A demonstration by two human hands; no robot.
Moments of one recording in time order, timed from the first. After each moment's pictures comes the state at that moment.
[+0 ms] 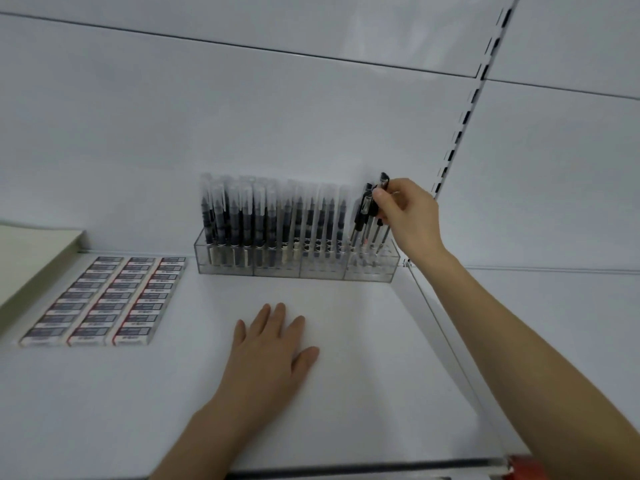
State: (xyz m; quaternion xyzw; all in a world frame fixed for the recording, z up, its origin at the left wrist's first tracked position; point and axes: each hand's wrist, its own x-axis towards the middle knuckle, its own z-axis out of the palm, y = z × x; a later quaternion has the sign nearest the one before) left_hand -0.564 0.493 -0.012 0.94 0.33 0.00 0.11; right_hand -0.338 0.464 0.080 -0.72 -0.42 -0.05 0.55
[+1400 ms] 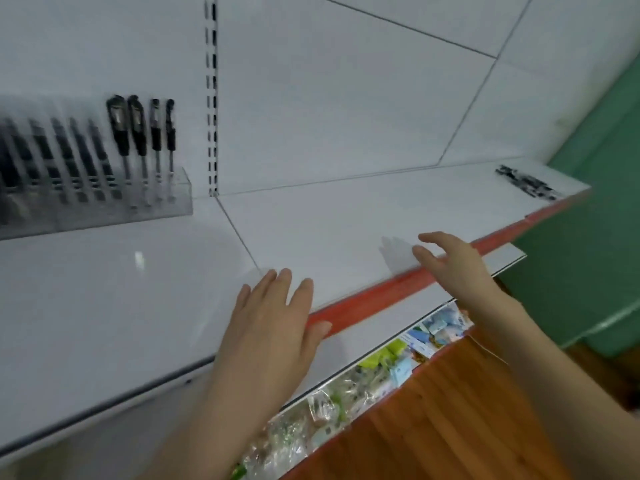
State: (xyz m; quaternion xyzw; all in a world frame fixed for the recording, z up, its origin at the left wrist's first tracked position) left_hand -0.497 0.314 0.020 0.99 0.04 0.08 0.15; right_hand -0.318 0.113 0.039 -0.96 -0.18 -0.07 0.22
